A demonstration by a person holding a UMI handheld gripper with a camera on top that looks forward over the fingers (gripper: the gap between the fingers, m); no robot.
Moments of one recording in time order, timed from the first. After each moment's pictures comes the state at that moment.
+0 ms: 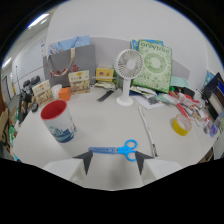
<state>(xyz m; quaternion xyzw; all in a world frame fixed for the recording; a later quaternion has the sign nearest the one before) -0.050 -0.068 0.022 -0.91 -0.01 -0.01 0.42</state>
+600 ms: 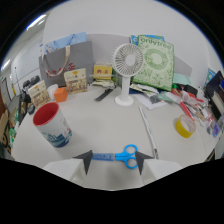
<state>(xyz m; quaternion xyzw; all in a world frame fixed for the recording) -0.044 -0.046 0.011 -0.91 0.00 0.00 0.41</state>
